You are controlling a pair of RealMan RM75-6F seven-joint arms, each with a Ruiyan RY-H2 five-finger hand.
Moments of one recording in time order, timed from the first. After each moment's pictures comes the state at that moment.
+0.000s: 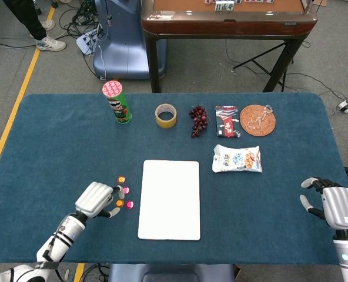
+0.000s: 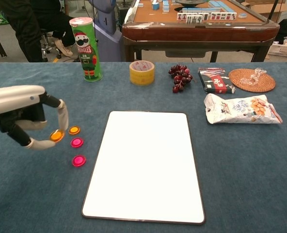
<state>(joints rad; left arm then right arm) -0.56 -1.31 -0.07 -1.84 1.29 1.00 0.34 0.08 -1.20 0.08 -1.49 -1.52 1.51 0.06</state>
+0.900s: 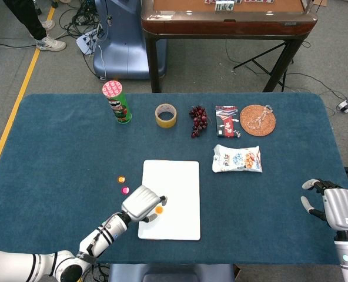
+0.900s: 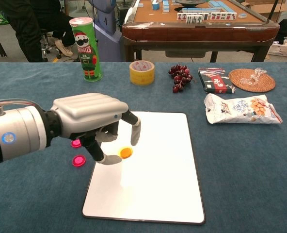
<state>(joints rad) -0.79 -1.55 -0.09 -1.78 1.18 0.91 0.63 0.07 -1.22 0.08 -1.46 -1.51 1.51 0.09</state>
